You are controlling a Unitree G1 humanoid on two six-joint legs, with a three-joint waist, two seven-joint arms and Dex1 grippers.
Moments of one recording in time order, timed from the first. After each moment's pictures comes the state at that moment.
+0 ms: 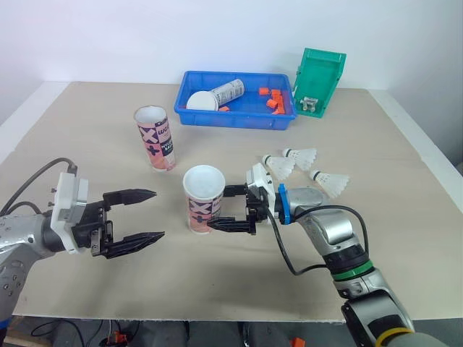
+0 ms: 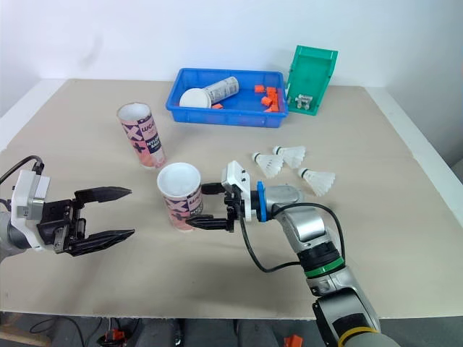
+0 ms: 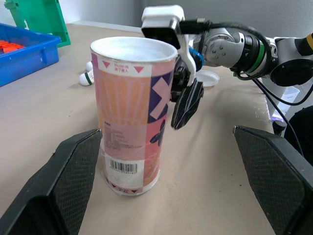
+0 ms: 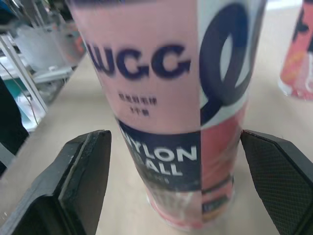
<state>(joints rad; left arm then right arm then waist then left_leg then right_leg) 0.00 0.83 0.37 -0.41 -0.82 0.42 -1.19 -0.60 -0.34 0.25 0.08 0.36 0.37 1.18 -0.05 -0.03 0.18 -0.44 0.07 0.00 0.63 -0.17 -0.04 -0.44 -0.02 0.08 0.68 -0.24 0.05</state>
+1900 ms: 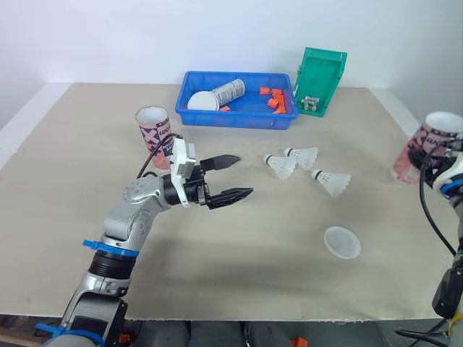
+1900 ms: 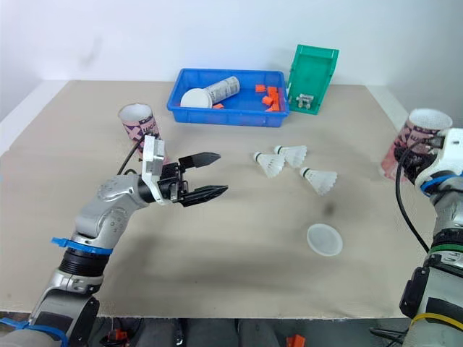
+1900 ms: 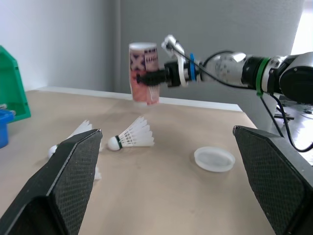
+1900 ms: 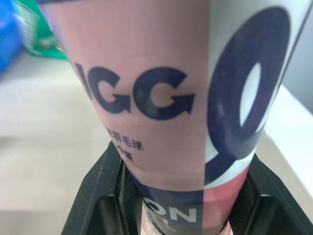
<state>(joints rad) -0.57 0.30 -0.09 0.02 -0.56 0.28 -1.08 -0.75 -0.89 -0.42 1.01 0.27 0.16 0.55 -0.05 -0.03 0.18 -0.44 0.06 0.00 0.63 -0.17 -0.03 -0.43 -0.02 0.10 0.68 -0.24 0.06</state>
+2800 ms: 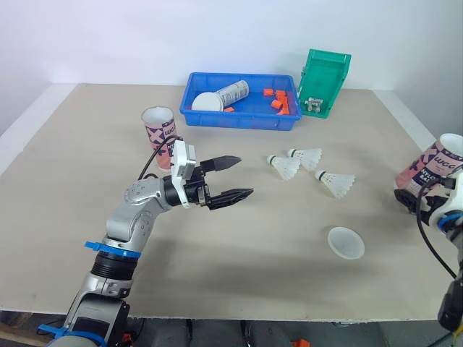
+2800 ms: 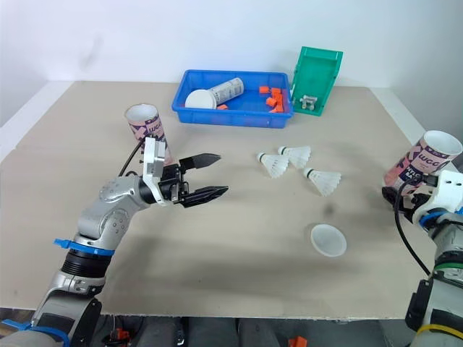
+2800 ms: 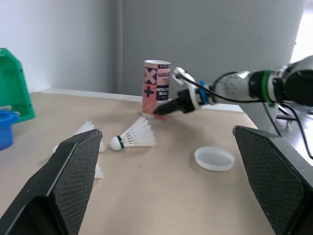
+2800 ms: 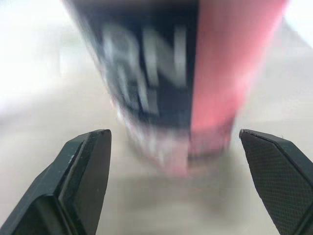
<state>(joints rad) -0.55 0.29 -0.08 0.03 -0.55 0.27 -1.09 -0.61 -0.92 -0.39 1.09 0.27 0.23 0.67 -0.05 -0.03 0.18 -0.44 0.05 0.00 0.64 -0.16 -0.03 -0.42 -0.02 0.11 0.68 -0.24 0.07</state>
